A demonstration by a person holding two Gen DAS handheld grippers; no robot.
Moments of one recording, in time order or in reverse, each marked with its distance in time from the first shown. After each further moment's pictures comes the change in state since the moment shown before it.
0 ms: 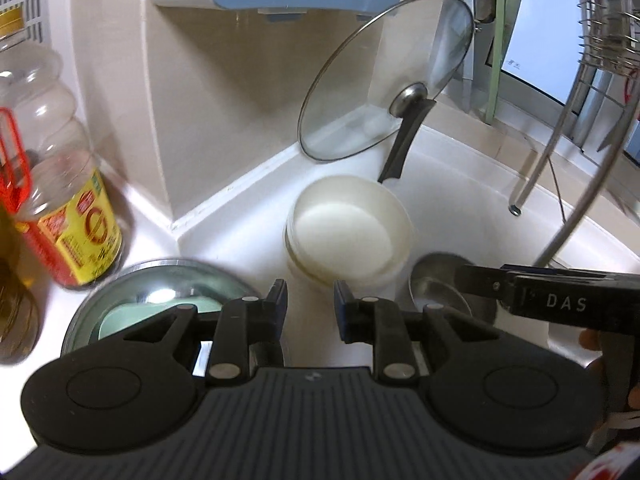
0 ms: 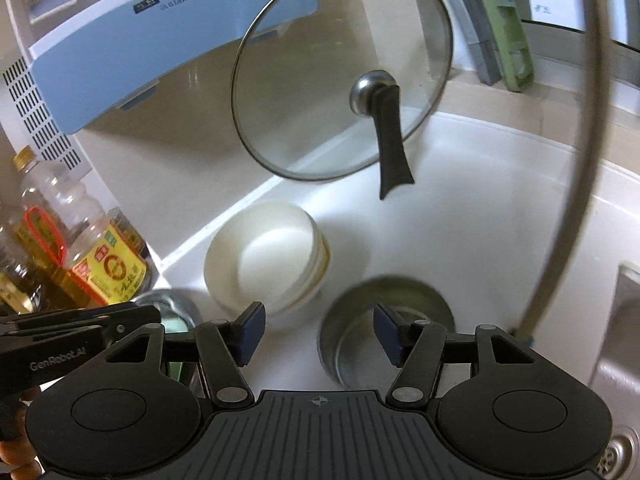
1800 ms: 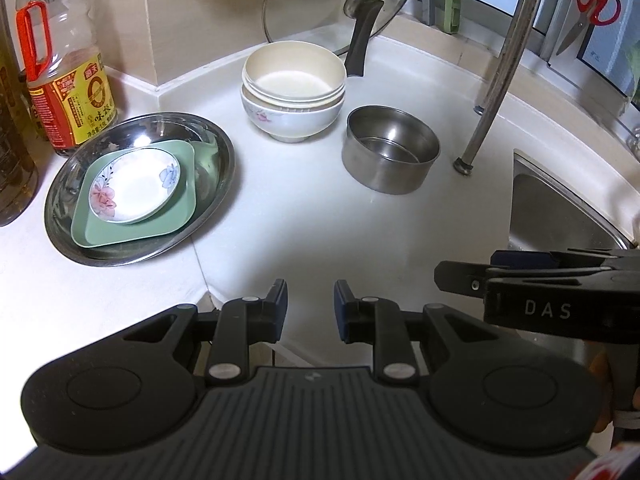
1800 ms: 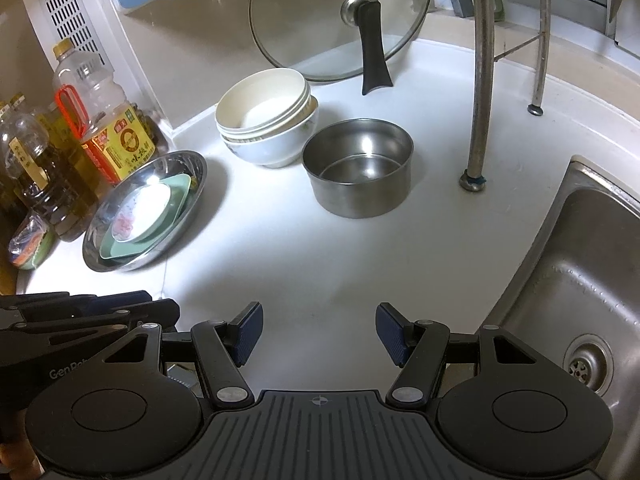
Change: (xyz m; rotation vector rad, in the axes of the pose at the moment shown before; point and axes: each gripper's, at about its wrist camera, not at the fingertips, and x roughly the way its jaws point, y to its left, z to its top) left arm -0.052 -0.051 -0.117 0.021 0.136 0.003; right arm -0.070 -0.004 -0.115 -0.061 0.147 -0.039
